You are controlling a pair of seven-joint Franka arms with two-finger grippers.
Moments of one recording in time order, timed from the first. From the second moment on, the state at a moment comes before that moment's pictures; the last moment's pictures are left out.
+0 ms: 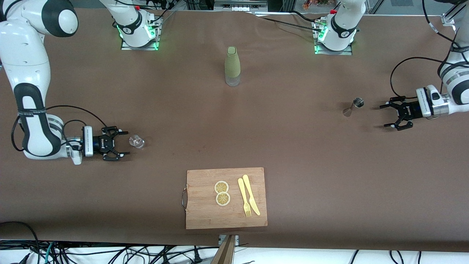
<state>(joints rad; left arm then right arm) 0.56 0.65 0.13 -1.94 -0.84 1.71 2.73 -0.27 0.98 0.00 -1.46 0.92 1.61 -2.42</state>
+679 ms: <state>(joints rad) 0.52 0.76 0.10 -1.94 -0.93 1.53 2.82 -0.24 1.03 0.04 -1.46 0.97 1.61 -2.47</state>
